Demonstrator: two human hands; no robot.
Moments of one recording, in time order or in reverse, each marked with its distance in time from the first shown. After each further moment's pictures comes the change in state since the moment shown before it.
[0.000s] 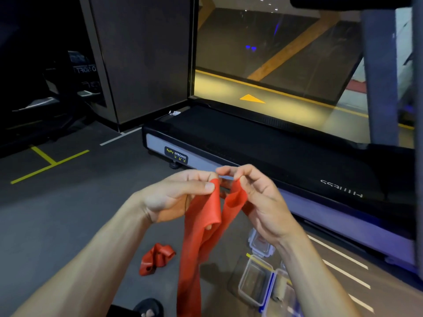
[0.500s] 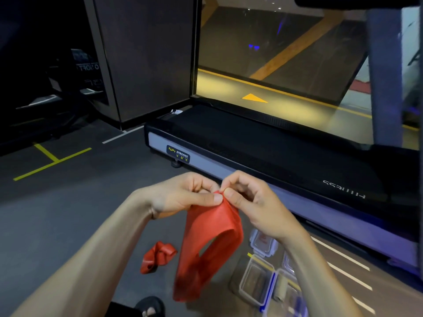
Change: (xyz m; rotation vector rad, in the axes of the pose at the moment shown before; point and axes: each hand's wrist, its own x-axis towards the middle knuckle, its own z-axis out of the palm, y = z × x) left_hand -0.014 0.026 -0.008 0.242 -0.311 -0.028; right_hand 0.004 0.000 -0.008 -0.570 -0.138 -0.010
